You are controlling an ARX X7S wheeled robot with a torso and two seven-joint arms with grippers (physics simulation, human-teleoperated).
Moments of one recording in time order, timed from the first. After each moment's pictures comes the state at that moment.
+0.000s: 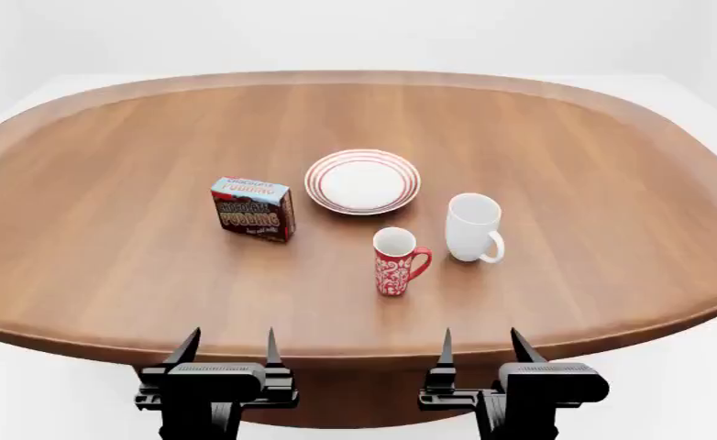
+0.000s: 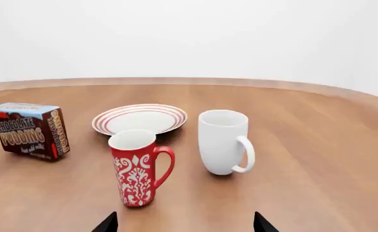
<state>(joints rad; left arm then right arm) 0.00 0.00 0.00 0.00 0.00 0.00 0.00 0.00 0.00 0.00 0.00 0.00 0.00 0.00</state>
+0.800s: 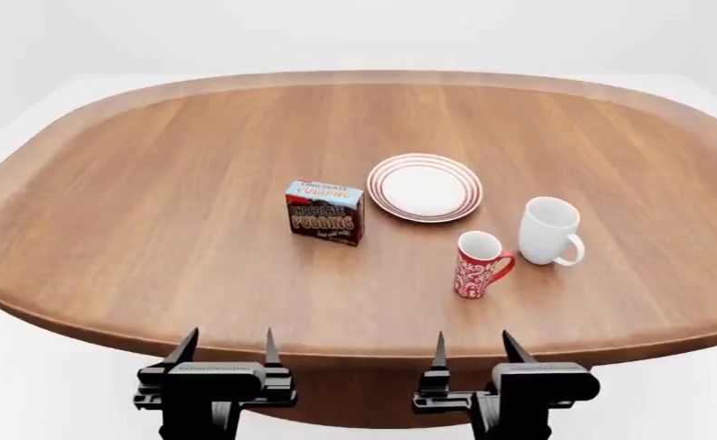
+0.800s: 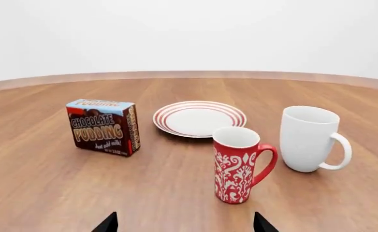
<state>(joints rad) -0.01 -0.07 0.08 -0.02 -0.06 0.01 -0.09 0.01 0.07 -0.10 0.01 0.08 0.01 0.07</state>
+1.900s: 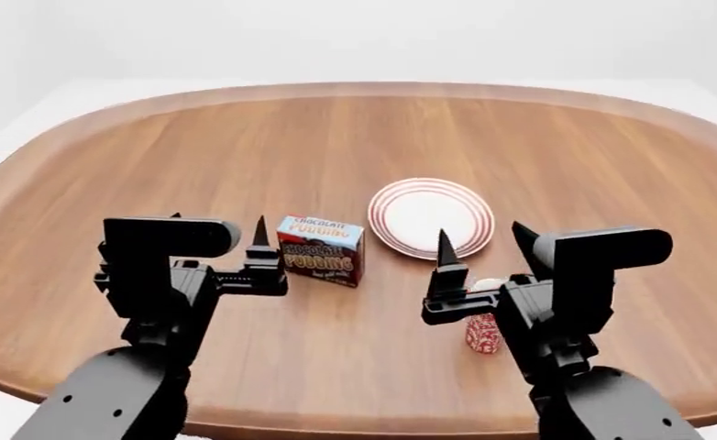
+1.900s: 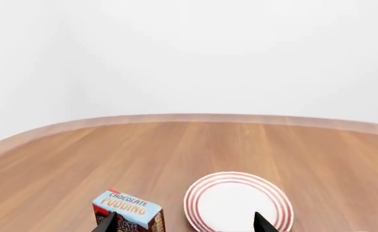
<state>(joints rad) -0.40 -0.17 0.04 0.62 -0.34 -0.97 -0.19 0.34 0.21 -0.01 -0.68 0.44 0.95 0.12</state>
